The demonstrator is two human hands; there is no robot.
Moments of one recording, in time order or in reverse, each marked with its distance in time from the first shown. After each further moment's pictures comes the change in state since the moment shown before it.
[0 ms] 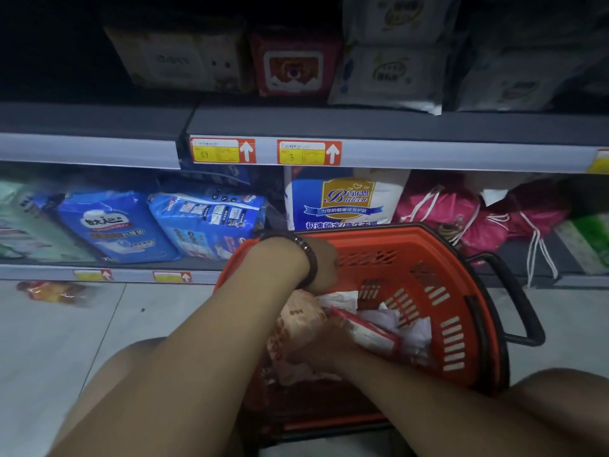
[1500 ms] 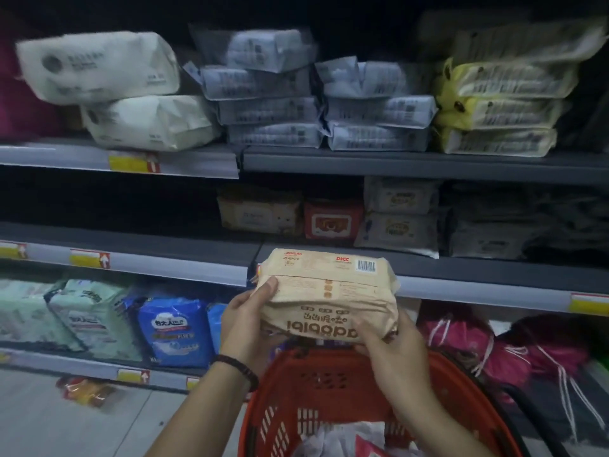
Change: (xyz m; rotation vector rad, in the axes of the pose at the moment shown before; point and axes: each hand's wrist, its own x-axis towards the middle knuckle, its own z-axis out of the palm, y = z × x) left_hand -0.085 -0.094 0.023 -2.212 0.963 0.116; right_hand -0.140 -0.088 -0.128 0.721 0.714 -0.776
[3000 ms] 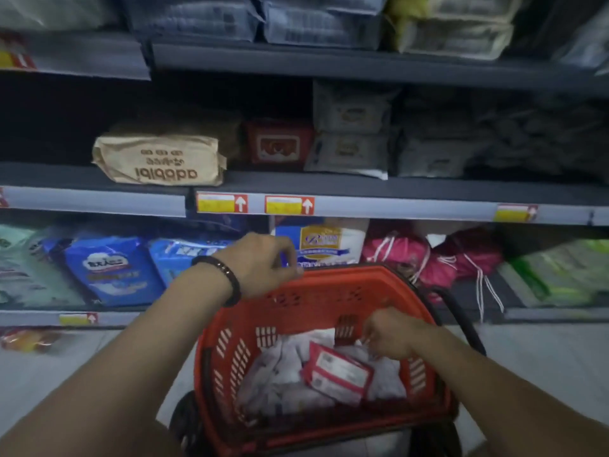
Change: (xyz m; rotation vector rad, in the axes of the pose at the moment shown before) left_hand -0.014 -0.014 0.051 1.701 -0.686 0.386; right_hand 0.006 0.102 -0.112 -1.132 -0.872 0.220
